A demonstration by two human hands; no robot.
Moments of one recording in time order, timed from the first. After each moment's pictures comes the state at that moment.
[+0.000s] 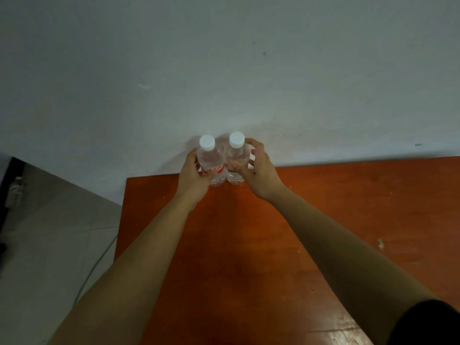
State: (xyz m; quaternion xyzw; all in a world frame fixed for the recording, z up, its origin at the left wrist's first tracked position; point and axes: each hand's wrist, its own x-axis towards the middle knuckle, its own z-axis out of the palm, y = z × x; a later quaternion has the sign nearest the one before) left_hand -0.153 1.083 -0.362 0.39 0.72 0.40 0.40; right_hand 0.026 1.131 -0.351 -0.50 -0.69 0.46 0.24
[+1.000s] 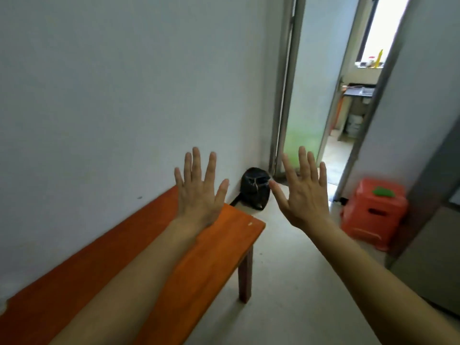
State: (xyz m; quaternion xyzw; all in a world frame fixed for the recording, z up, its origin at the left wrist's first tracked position) left_hand 0.500 0.784 -0.110 0.89 0.36 0.27 -0.02; right_hand 0.696 0.632 -0.120 -0.84 -0.46 -0.20 0.21
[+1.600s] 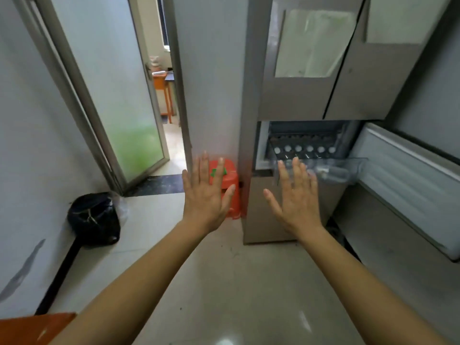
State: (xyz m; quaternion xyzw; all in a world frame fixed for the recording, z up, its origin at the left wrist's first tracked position) left_hand 1.015 0.538 -0.159 0.97 0.01 0.22 0.09; right_hand 1.058 0.308 -0.172 -0.96 -0.15 -0.21 0.10
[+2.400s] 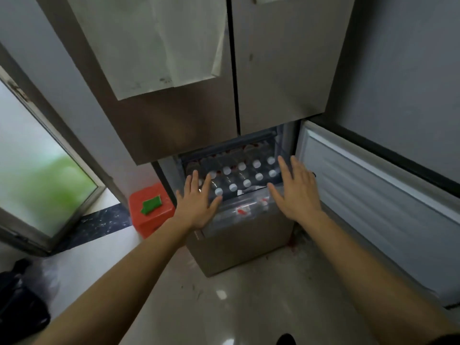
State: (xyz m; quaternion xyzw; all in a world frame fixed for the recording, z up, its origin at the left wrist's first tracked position) left_hand 1.438 0.306 -0.216 0.99 -0.07 -0.06 0.10; right_hand 1.429 0.032 -0.229 -0.98 -0.02 -0.11 0.14
